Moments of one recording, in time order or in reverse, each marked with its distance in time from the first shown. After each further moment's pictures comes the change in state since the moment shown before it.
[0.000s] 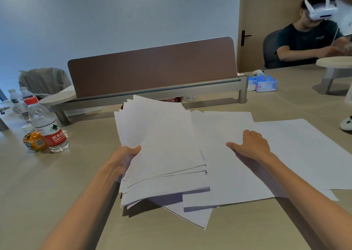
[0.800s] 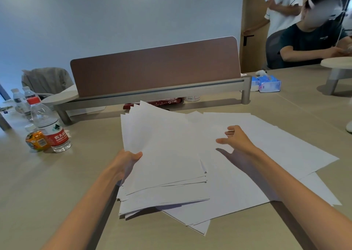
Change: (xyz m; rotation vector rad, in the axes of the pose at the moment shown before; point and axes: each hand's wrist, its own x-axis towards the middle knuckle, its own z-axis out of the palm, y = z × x) left_hand 0.000 -0.012 -0.005 0.111 0.008 0.089; right_hand -0.004 -0.045 -0.002 0.888 -0.154 0.003
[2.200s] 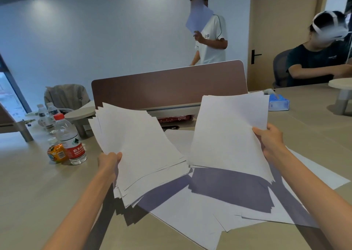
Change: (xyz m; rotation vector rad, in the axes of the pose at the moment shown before) left_hand -0.001 0.056 -0.046 -0.162 0.525 0.108; right_hand 0.000 -0.053 -0.054 0.642 0.311 -0.001
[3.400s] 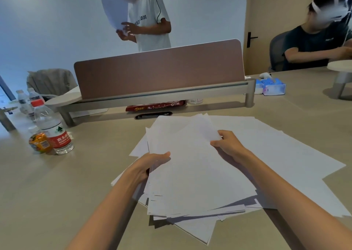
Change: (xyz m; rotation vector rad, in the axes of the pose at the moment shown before) left_hand -0.057 -0.058 0.071 0.270 -0.738 -0.305; right_hand -0.016 0.076 0.044 -0.670 -0.442 -0.087
